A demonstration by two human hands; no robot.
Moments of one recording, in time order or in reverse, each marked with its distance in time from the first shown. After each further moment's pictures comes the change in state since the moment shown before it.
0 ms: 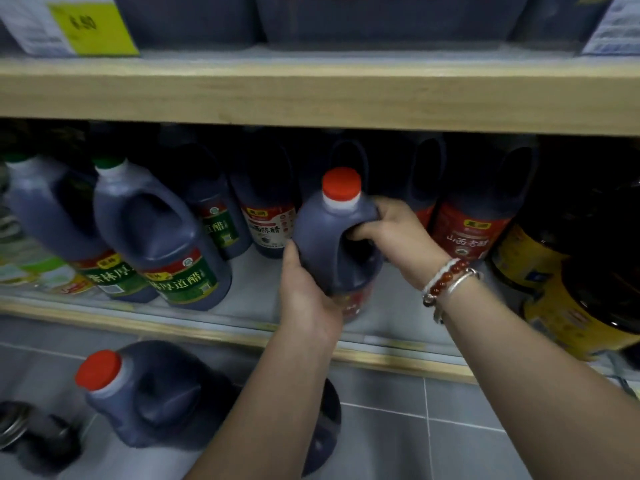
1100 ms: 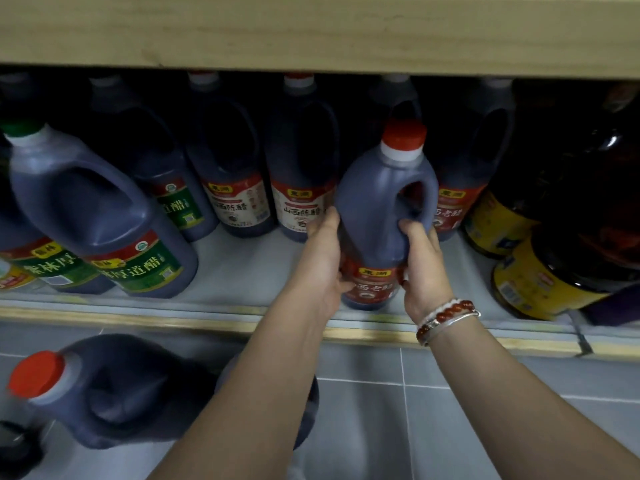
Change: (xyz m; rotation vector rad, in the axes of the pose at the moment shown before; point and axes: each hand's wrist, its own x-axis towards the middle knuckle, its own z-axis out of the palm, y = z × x) left_hand 0.009 -0.026 0.025 0.546 -0.081 -0.150; right_hand -0.037 0.077 -0.021 0.585 0.569 0.277
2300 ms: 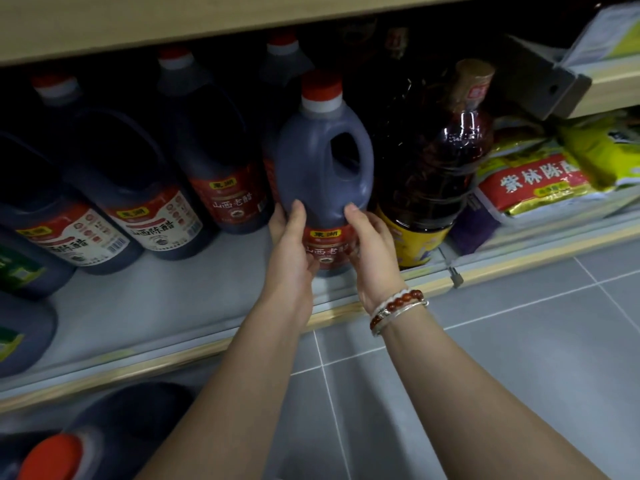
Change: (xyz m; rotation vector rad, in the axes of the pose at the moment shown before) left_hand -0.005 -0.079 0.119 0.005 -0.181 0.215; right_hand 0.020 -0.020 -0.120 0.157 0.156 0.012
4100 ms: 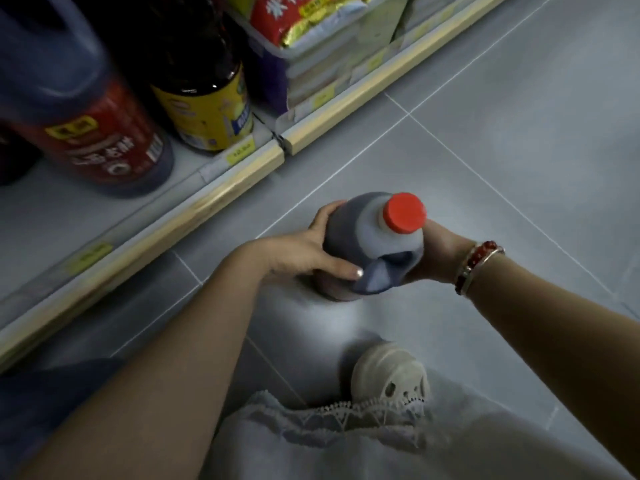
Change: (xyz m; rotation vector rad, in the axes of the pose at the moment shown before) left_hand -0.080 -0.157 0.041 0.896 -1.278 -0.597; right_hand -0.149 -0.018 -0.267 -0.390 0.131 0.493
